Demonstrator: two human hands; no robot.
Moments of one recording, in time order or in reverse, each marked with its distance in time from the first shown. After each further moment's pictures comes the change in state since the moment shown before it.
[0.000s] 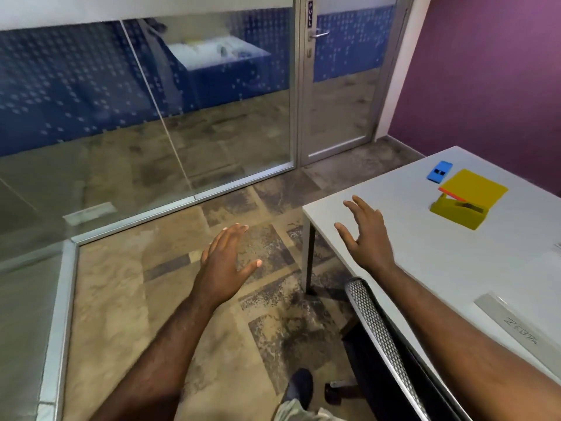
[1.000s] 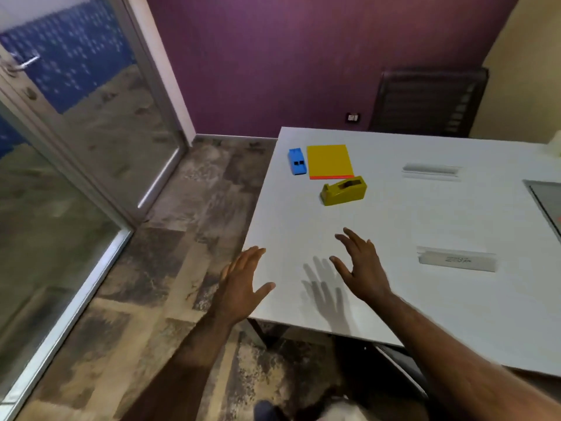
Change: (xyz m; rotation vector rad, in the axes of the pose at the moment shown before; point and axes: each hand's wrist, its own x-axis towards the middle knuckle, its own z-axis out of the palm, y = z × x) left_hand 0.391 0.067 0.196 -0.086 -0.622 0.758; right_hand 0.080 0.120 0.052 -0.239 0.194 0.773
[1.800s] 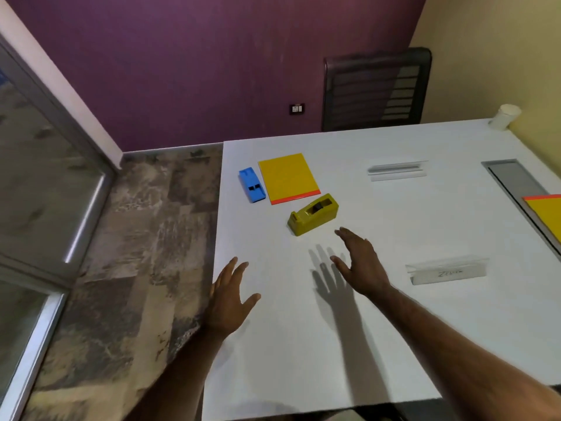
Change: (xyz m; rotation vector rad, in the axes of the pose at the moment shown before) left_hand 0.199 -0.026 0.040 -0.044 -0.192 0.077; right_hand 0.120 0.085 0.013 -0.057 0.027 0.260
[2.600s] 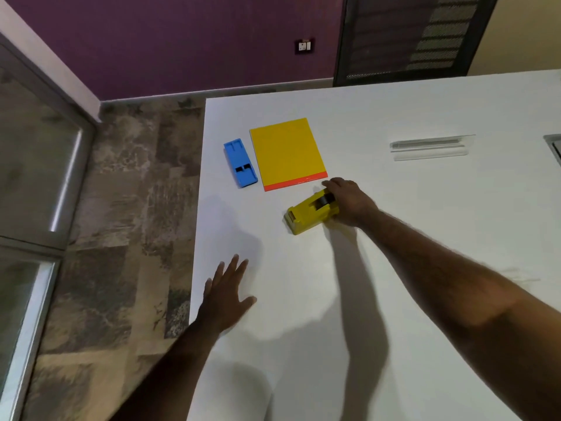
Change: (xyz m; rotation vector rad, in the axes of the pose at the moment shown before) left_hand 0.109 -0.039 0.070 0.171 -0.322 -0.115; right_hand 0.219 0.084 0.050 -0.189 -0.435 0.038
